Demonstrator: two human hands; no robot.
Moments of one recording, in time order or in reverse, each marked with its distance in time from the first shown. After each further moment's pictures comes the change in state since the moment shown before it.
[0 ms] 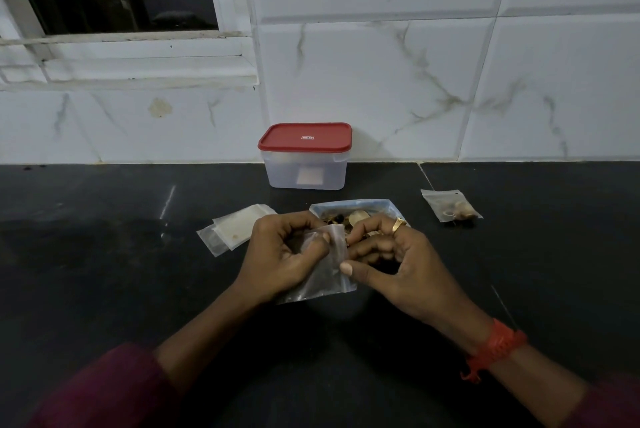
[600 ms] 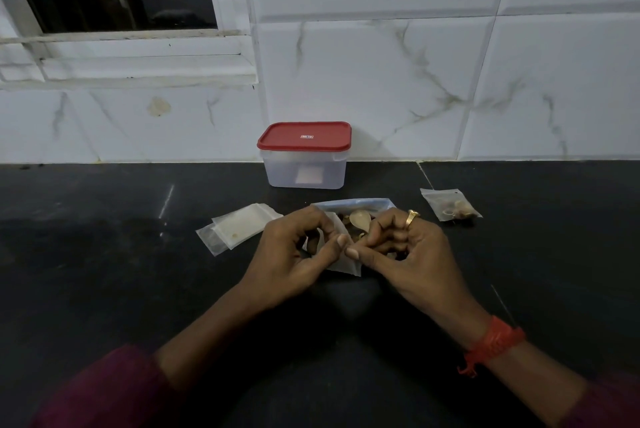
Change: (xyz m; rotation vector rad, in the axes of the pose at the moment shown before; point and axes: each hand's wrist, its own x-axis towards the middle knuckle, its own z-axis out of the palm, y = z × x) left_hand 0.002 0.005 0.007 0.095 -0.073 0.104; right_hand 0.002 0.002 -0.002 -0.056 0.196 -0.081
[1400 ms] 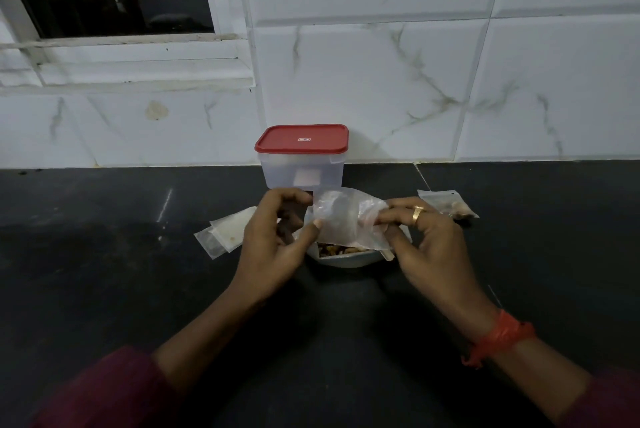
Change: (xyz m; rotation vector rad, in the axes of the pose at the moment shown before) left_hand 0.000 -0.013 -0.005 -0.028 0.223 -0.214; right_hand 0.010 0.009 -0.013 -0.269 0.179 -0.165
